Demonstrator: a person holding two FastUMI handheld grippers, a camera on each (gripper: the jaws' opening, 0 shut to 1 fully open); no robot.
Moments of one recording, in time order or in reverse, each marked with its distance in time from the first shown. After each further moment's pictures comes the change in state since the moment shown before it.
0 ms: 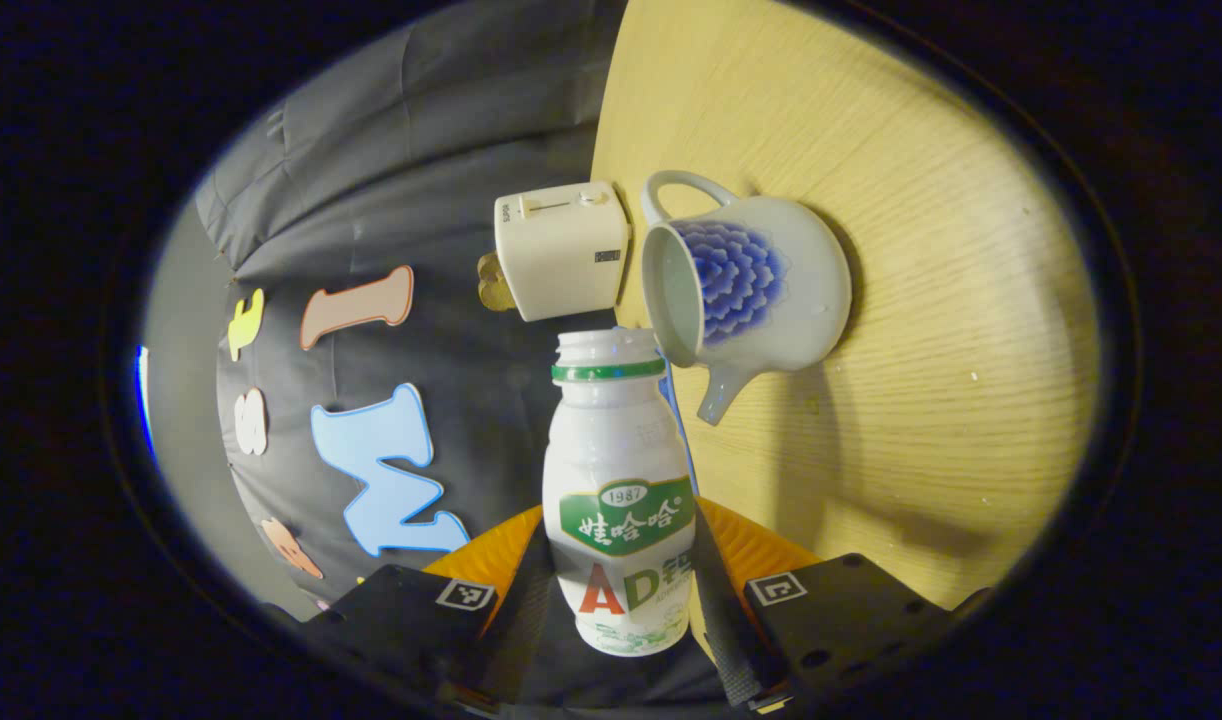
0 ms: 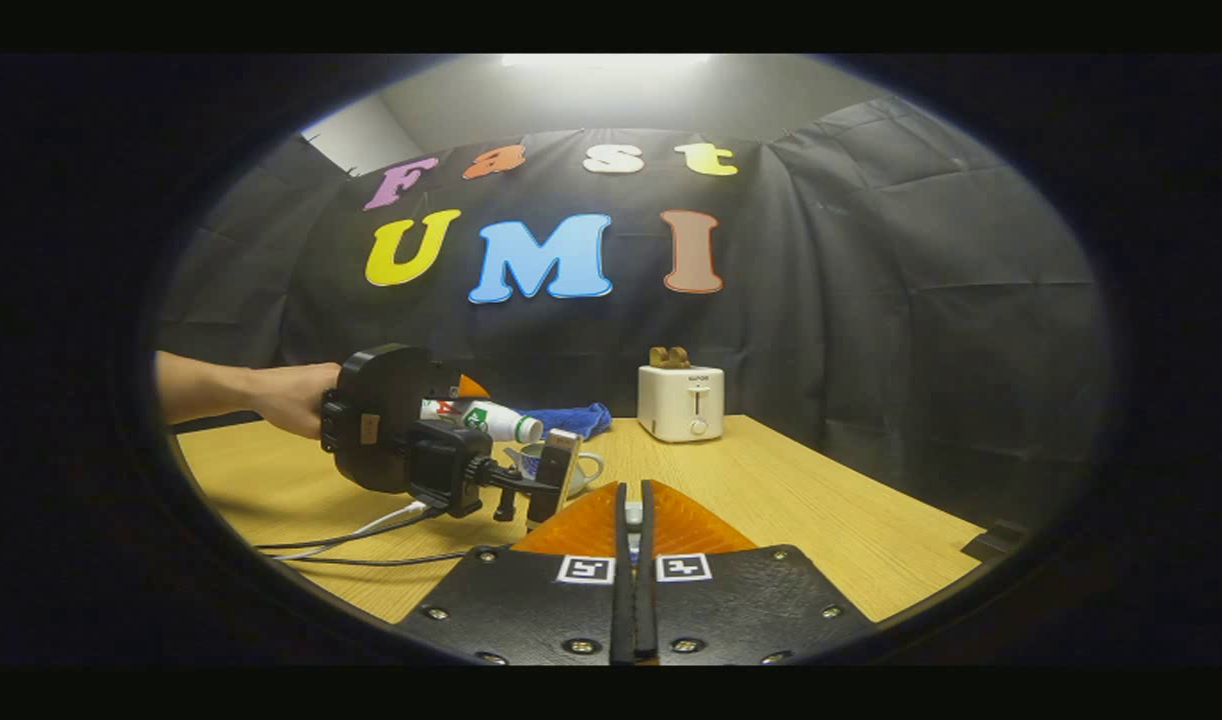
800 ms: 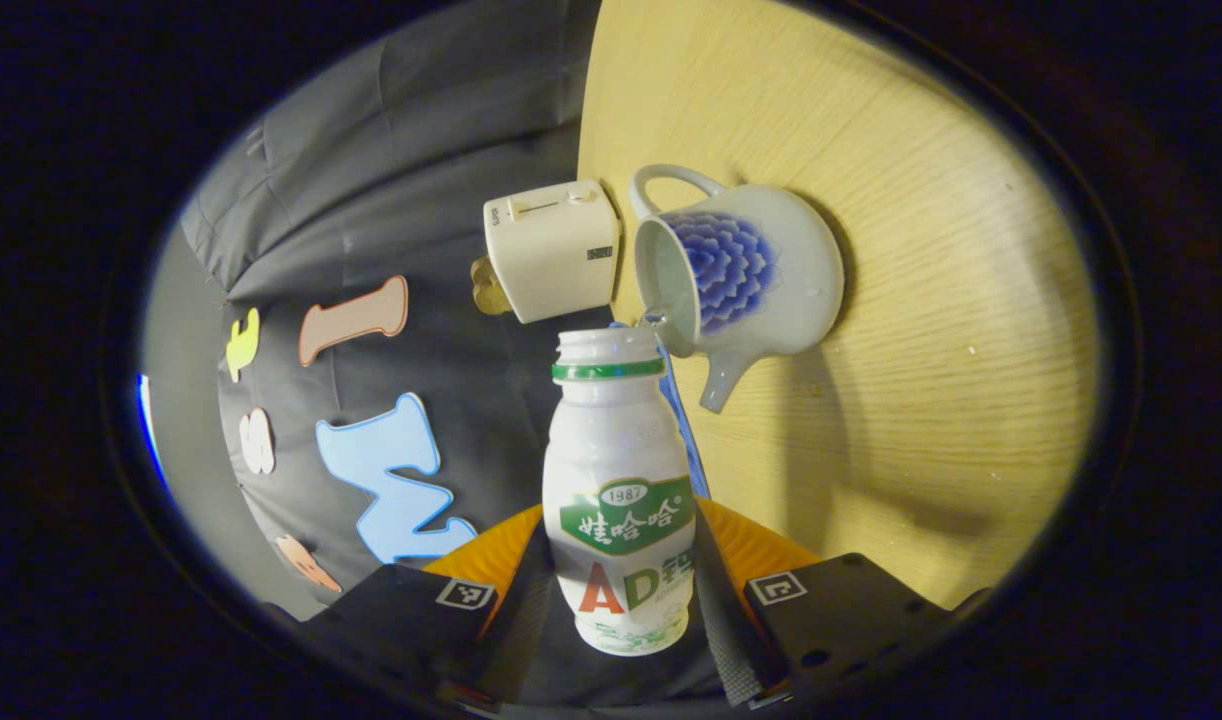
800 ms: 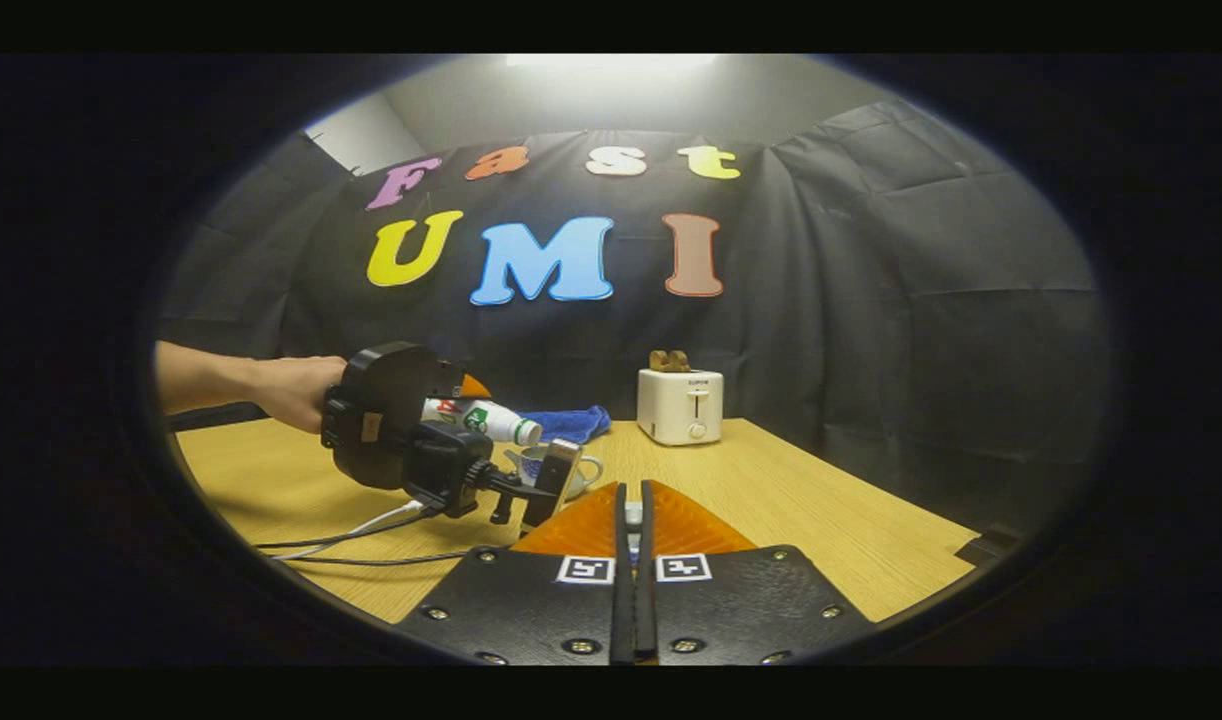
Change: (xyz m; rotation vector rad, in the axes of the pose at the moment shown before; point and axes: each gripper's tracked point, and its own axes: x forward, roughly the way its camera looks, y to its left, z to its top) left arm -0.001 0.001 0.003 0.047 0.010 -0.009; right arm -0.003 0.000 0.004 -0.012 -0.005 -0.001
